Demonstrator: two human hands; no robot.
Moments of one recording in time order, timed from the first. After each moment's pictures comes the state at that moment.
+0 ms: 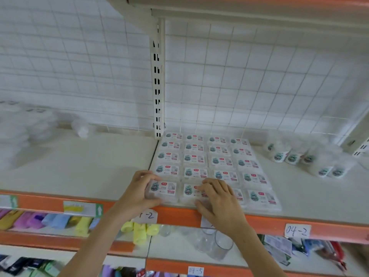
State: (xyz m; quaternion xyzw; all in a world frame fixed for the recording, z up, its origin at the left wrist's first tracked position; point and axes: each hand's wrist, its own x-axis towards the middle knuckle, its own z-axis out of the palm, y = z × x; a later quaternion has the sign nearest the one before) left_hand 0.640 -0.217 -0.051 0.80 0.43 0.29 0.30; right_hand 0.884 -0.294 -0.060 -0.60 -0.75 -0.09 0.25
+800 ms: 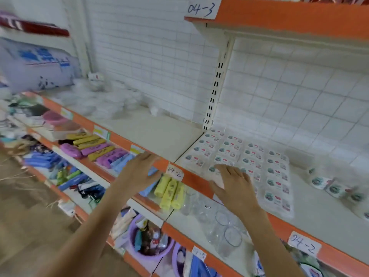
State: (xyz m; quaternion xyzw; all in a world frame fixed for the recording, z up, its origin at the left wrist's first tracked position) left_hand 0.601 -0.350 -0.022 0.74 0.61 0.27 -0.02; right_hand 0.878 -0.331 -0.007 -0.52 -0.83 -0.06 0.20
